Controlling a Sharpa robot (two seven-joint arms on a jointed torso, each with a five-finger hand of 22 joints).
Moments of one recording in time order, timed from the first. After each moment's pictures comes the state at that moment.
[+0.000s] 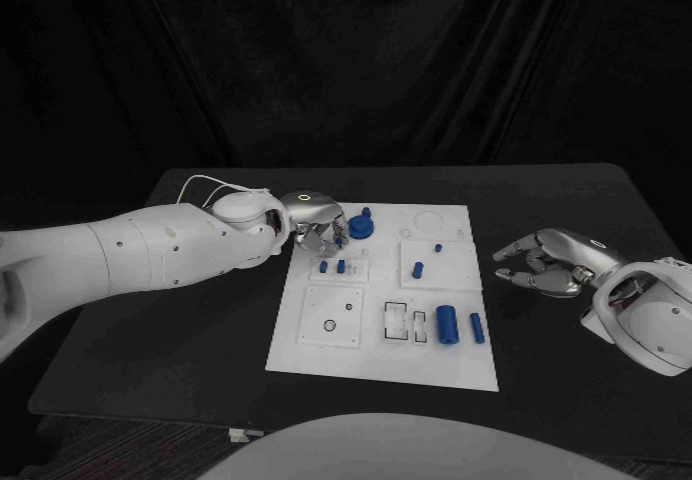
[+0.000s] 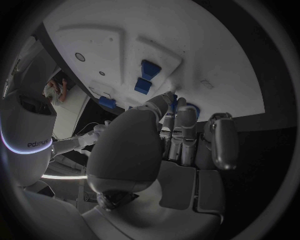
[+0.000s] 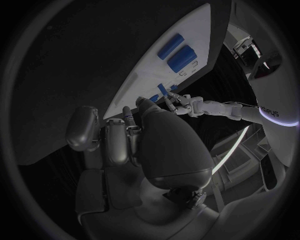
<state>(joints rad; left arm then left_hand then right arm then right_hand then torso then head) 1.21 -0.72 -0.21 1.22 -1.56 -0.25 0.23 1.48 -0.09 0.35 0.04 0.19 1.05 0.08 0.14 0.32 1.10 0.03 0.21 0.26 1.26 -0.04 1.13 0.73 0.06 1.44 0.07 1.30 1.31 1.22 -1.07 -0.25 1.66 -1.34 -0.40 -0.07 1.42 -0.01 0.15 0.24 0.33 0.90 0.09 0.07 0.07 1.46 -0.01 1.48 1.34 1.46 -0.07 1.33 1.30 0.09 1.43 0.04 1.09 1.31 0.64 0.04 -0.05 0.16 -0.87</state>
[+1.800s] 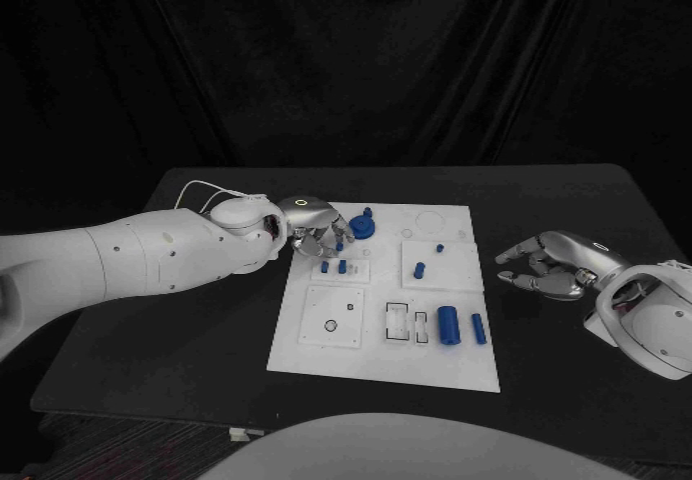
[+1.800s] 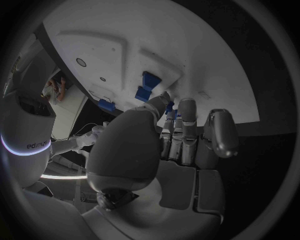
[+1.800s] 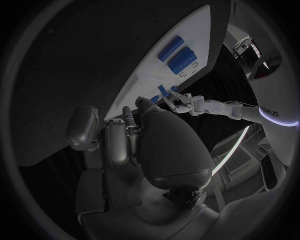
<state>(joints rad) 1.20 -0.75 -0.22 1.24 -1.56 -0.27 0.20 1.42 -0.14 0.31 0.08 0.09 0.80 0.00 0.07 0.26 0.94 0.06 0.15 0.28 1.18 -0.02 1.08 0.63 0.06 1.39 0.08 1.22 1.31 1.21 -1.08 -0.25 1.66 -1.34 -0.40 -0.07 1.43 -0.01 0.15 0.24 0.33 0.90 0.09 0.07 0.07 1.46 -0.01 1.47 1.37 1.46 -0.07 1.33 1.30 0.09 1.43 0.04 1.08 1.31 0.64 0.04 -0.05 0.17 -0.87</state>
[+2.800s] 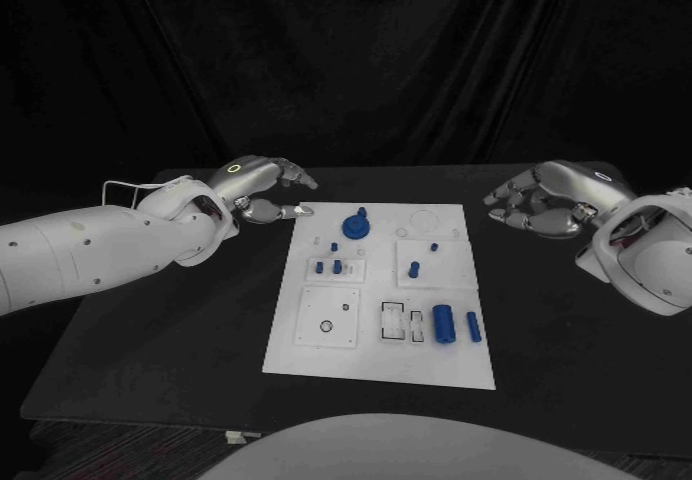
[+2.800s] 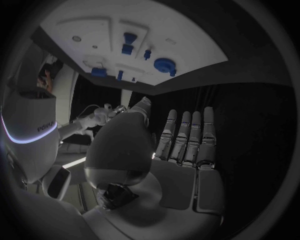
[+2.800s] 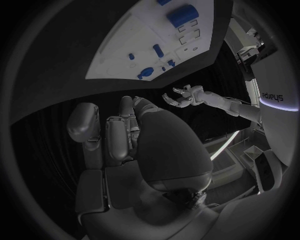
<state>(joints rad) 1.26 -0.95 -0.22 1.34 -1.32 -0.58 0.37 1.25 -0.06 0.10 0.28 0.12 0.77 0.06 0.08 0.22 0.62 0.14 0.25 0.36 0.42 0.12 0.57 0.37 0.10 0.52 0.15 0.26 1.19 1.41 -1.04 -0.25 1.71 -1.37 -0.41 -0.10 1.48 -0.07 0.23 0.27 0.30 0.96 0.10 0.08 0.08 1.07 0.01 0.58 0.75 1.47 -0.06 1.26 1.24 0.09 1.41 0.05 0.99 1.31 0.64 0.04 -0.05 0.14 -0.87</state>
